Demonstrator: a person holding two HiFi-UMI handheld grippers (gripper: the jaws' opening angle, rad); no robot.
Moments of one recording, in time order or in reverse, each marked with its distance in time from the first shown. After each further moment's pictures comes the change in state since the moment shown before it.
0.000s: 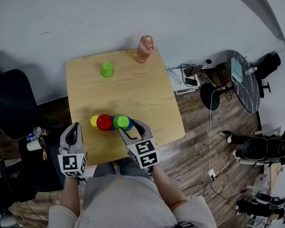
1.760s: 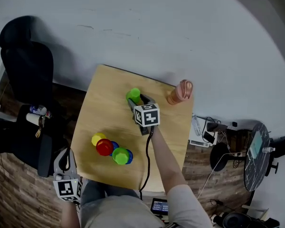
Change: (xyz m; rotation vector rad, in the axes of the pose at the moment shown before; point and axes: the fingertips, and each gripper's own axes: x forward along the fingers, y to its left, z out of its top) left arm -0.060 -0.003 -0.036 -0.138 0.125 0.564; right arm 0.276 -0.100 0.103 -0.196 0.081 0.284
